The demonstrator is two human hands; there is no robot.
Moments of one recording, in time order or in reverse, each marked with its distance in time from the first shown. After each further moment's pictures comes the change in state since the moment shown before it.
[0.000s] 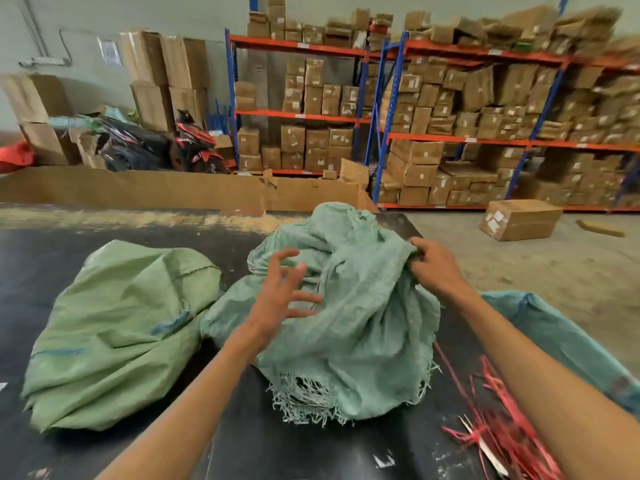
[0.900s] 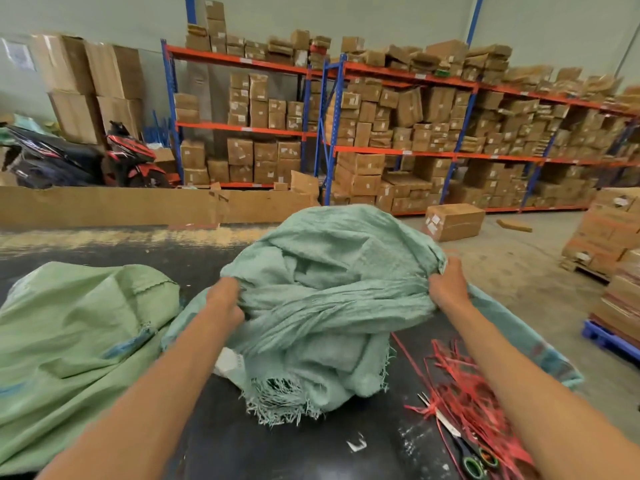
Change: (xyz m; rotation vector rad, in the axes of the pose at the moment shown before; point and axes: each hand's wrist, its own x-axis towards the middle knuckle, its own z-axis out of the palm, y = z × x) left_hand 0.064 -0.024 -0.032 -0.460 0.435 -0.581; right_hand -0.052 0.049 -0.044 0.141 0.413 0.543
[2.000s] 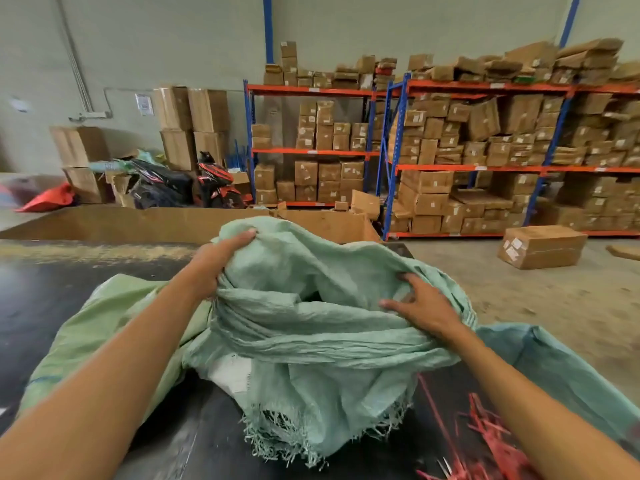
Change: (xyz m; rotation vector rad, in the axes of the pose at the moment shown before) left_hand -0.057 0.097 0.023 0.335 -0.068 0.315; right_hand 0.041 -0.022 0.030 -0.314 -0.527 -0.542
